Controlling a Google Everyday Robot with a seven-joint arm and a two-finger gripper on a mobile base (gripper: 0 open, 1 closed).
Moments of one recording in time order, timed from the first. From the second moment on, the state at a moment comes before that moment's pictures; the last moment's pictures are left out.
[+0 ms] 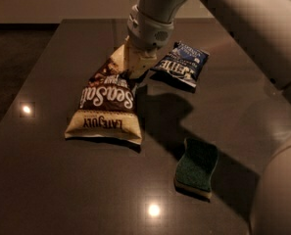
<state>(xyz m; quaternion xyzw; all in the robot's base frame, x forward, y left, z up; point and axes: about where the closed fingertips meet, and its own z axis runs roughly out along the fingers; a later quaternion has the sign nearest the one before) 0.571 0.021 0.917 -0.86 0.48 0.09 0.16</state>
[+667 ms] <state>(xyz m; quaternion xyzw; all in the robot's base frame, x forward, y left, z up) 0.542 -0.030 0.928 -0.86 0.47 0.11 0.18</state>
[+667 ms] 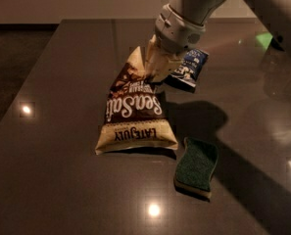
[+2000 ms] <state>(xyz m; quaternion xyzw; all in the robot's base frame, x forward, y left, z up) 0.499 -0.092 0.931 -0.83 0.52 0.13 0.16</state>
